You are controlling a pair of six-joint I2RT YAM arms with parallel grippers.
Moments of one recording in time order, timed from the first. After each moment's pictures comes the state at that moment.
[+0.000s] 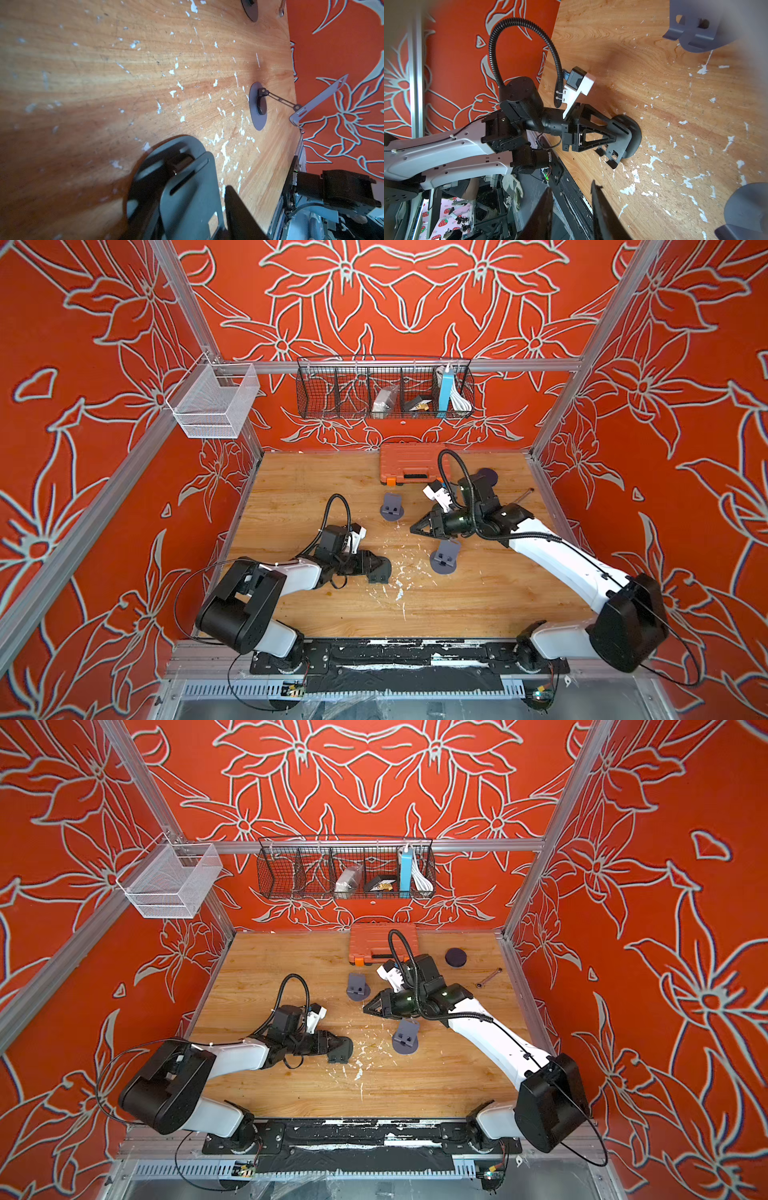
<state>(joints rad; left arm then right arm) -0.35 1.49 0.45 0.22 0.62 -0.54 0.56 1.37 1.08 -0.47 -0.77 0.55</state>
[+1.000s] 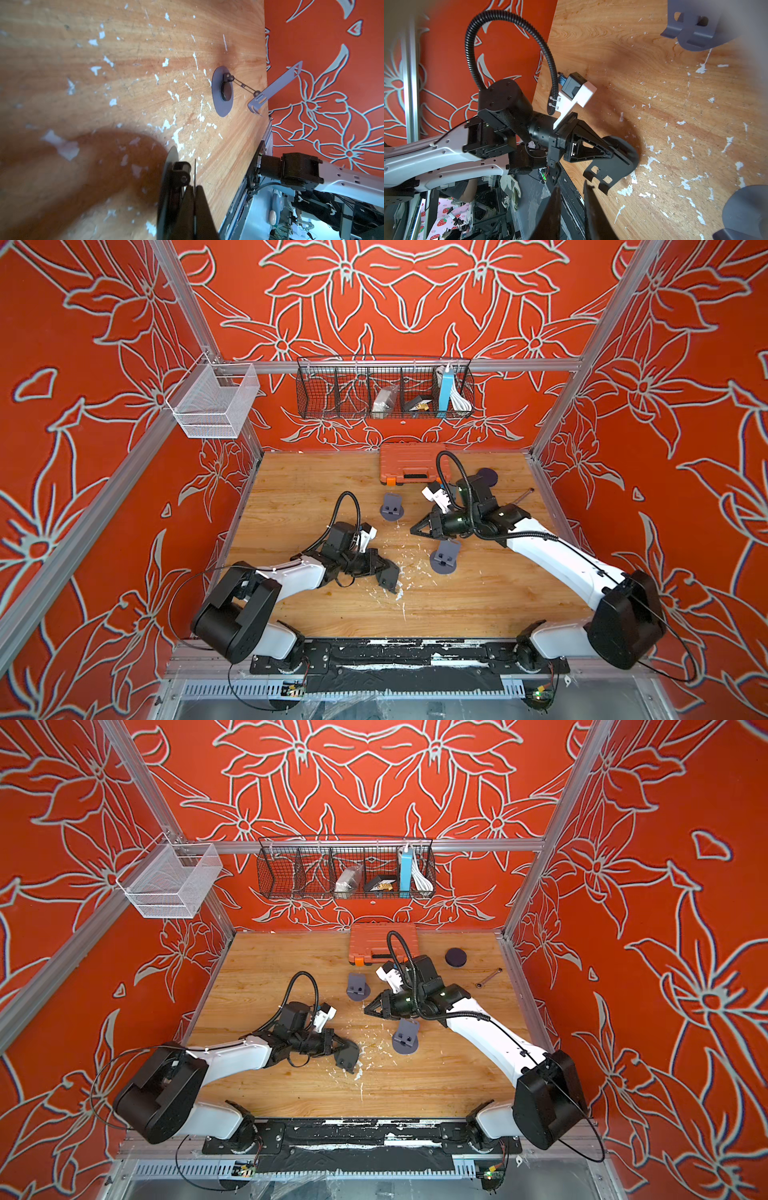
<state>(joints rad) -0.44 1.39 0.50 0.07 0.69 -0.68 0.56 1.38 1.07 -0.46 -0.77 0.54</state>
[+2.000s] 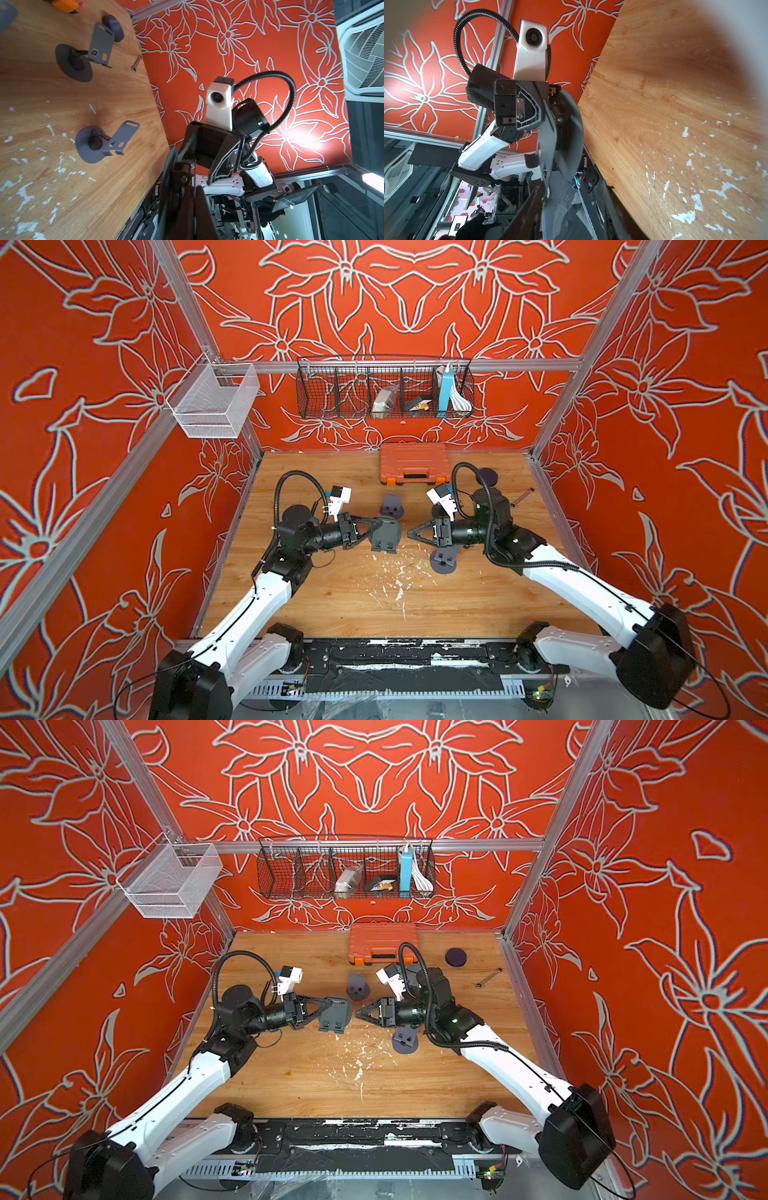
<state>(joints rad) -0.26 0.95 0.61 0.35 0.95 -1.22 0.63 1.18 0.86 -0.02 -0.87 0.81</state>
